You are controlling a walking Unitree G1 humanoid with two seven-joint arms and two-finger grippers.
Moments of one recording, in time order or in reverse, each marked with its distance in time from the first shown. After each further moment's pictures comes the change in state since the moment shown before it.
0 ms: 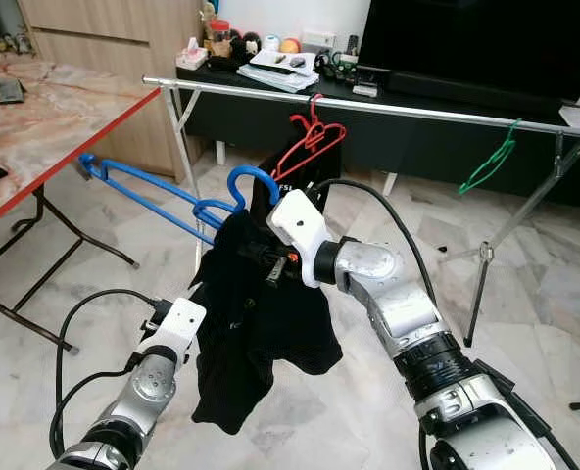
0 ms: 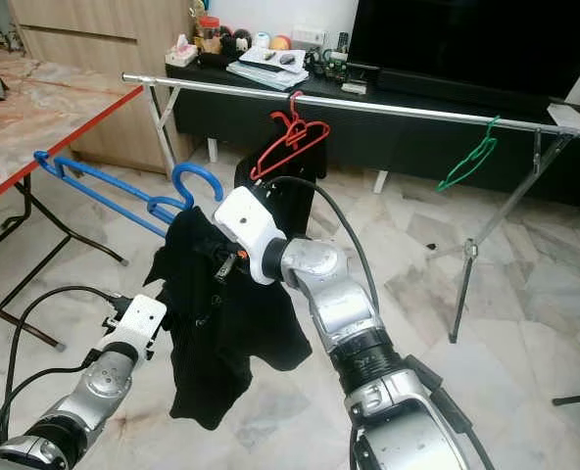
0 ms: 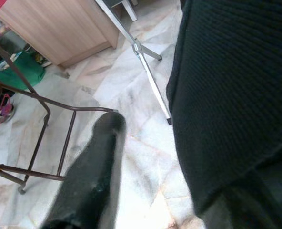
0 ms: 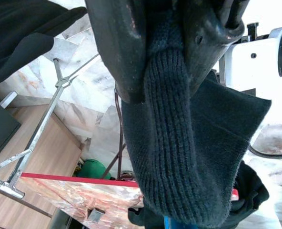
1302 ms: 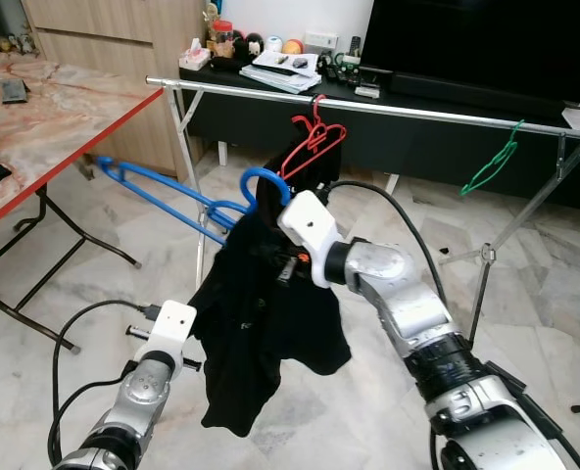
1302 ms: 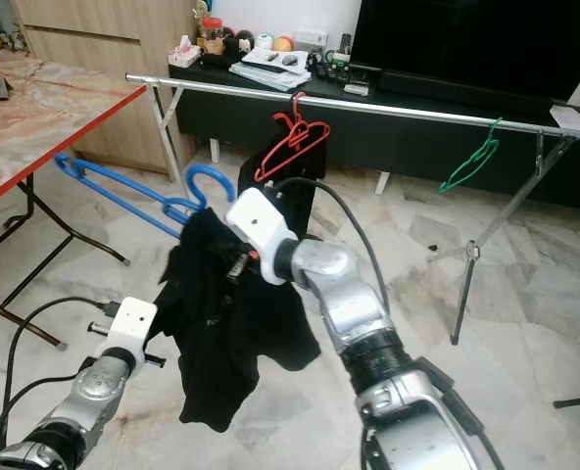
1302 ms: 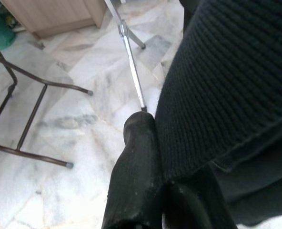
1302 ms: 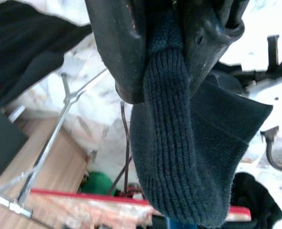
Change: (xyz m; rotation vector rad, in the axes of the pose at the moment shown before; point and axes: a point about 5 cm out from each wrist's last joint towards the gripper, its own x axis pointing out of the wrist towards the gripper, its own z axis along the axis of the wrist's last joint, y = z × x) left arm -0.008 0.000 -0.017 -0.199 0.051 -0.044; right arm -0.025 -0.014 -0.026 0.017 0.064 -0.033
